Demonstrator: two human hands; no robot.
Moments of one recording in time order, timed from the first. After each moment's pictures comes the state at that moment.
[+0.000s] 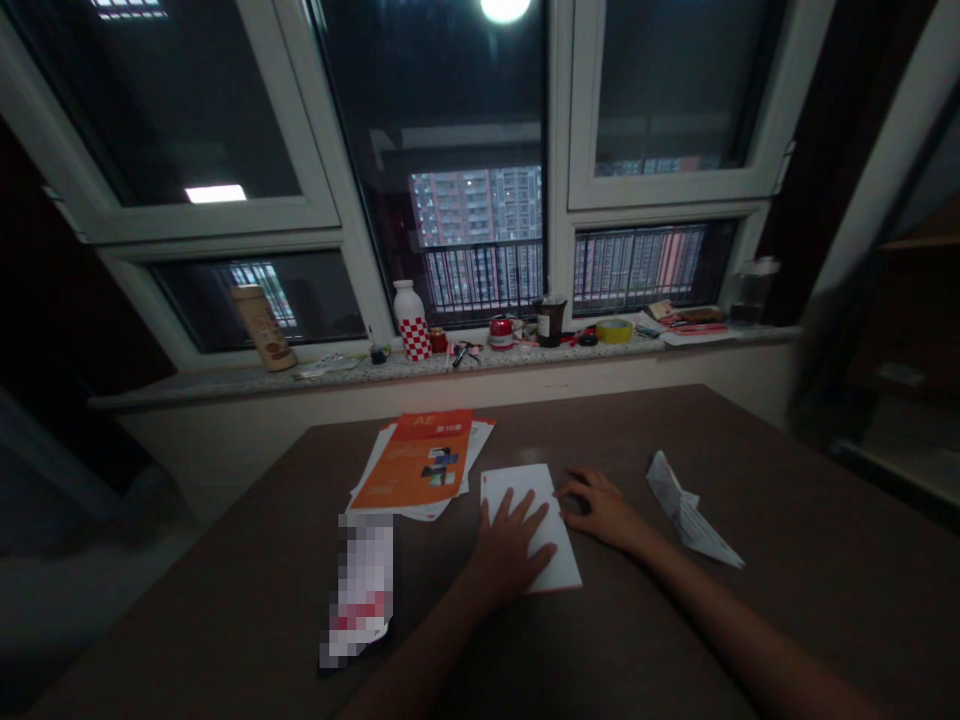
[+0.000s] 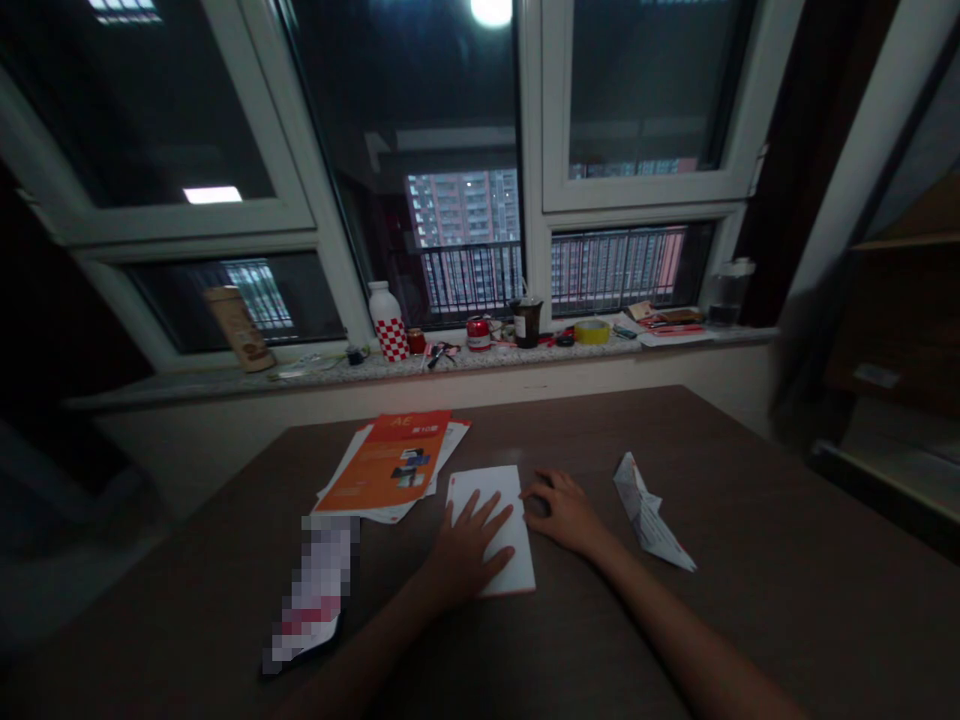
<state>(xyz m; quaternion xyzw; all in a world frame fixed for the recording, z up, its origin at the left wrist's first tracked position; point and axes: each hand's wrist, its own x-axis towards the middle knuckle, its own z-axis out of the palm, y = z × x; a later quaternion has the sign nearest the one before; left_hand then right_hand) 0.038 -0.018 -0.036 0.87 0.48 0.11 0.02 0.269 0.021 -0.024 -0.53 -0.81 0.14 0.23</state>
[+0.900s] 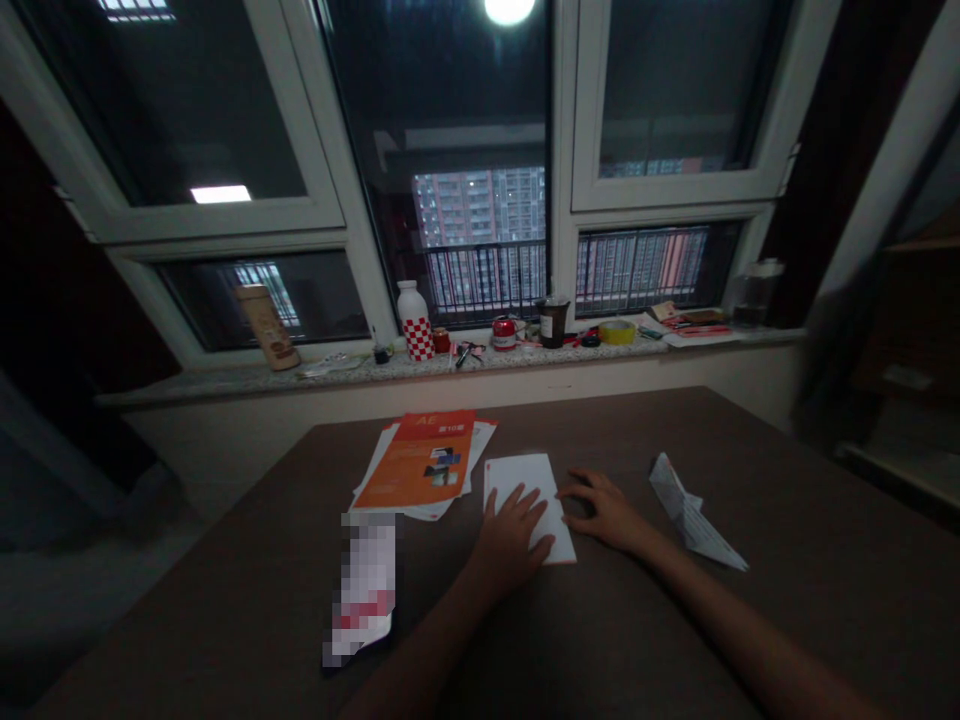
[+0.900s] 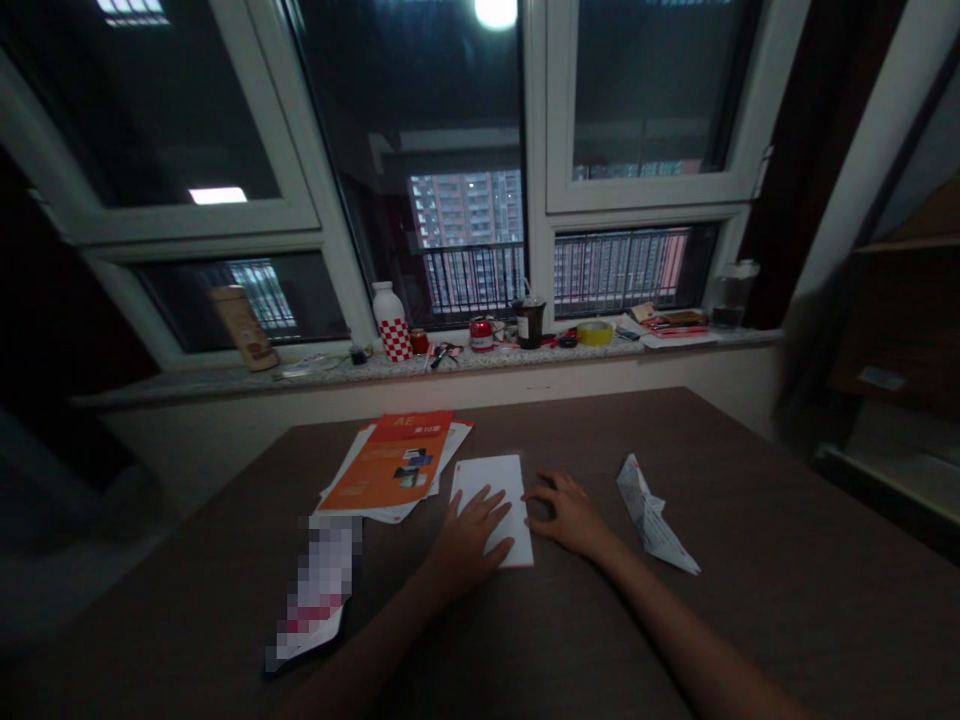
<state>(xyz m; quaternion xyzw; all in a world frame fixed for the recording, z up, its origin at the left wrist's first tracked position) 0.038 -0.013 -0.026 0.88 0.46 0.15 0.00 0.273 0.022 -0.027 -0.52 -0.81 0.15 0.22</state>
